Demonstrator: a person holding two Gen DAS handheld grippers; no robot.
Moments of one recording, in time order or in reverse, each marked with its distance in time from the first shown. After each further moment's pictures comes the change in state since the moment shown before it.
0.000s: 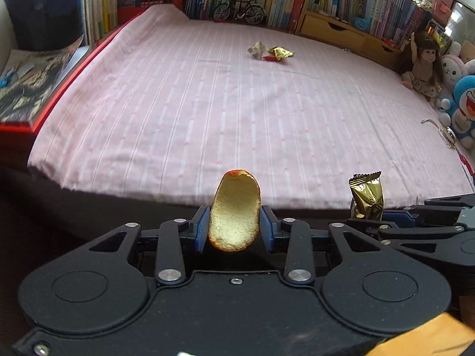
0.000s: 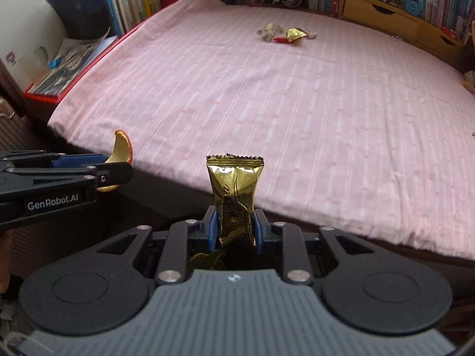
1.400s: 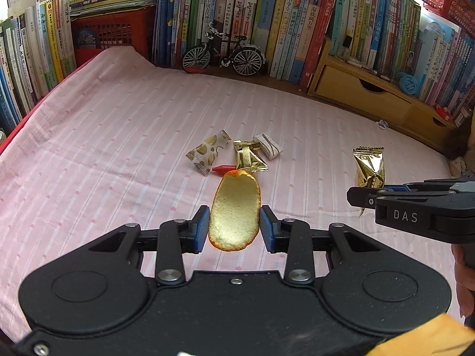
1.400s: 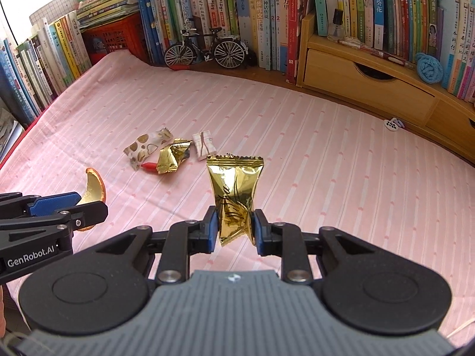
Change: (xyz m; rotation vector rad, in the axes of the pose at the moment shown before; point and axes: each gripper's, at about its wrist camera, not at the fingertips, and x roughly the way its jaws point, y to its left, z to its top) left arm 0.177 -0.145 0.239 -0.134 -0.080 0.137; right arm 0.110 -0.227 0.244 -0.074 -0.068 0.045
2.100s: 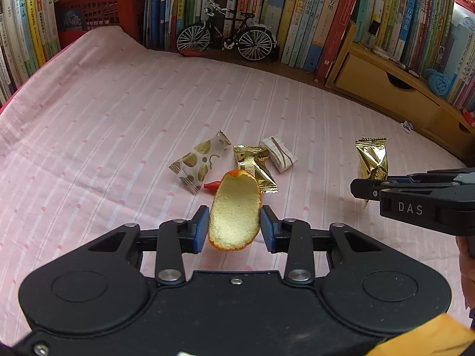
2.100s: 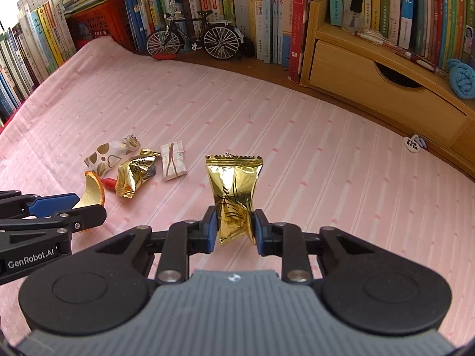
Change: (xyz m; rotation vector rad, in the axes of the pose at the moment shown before) left arm 0.078 -0.005 0.032 -0.037 0.068 0.021; right arm 0.062 -0.027 0.046 -0.048 0.061 0.016
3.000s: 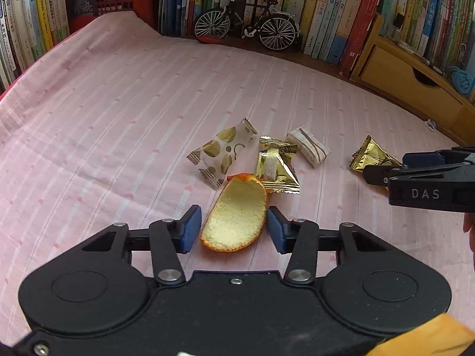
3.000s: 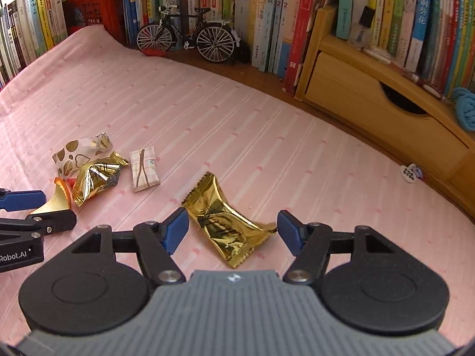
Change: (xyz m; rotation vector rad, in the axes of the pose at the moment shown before) left arm 0.033 0.014 -0.005 -0.023 0.005 0.039; right arm 0.035 0.000 0.007 -0.112 -0.030 -0.071
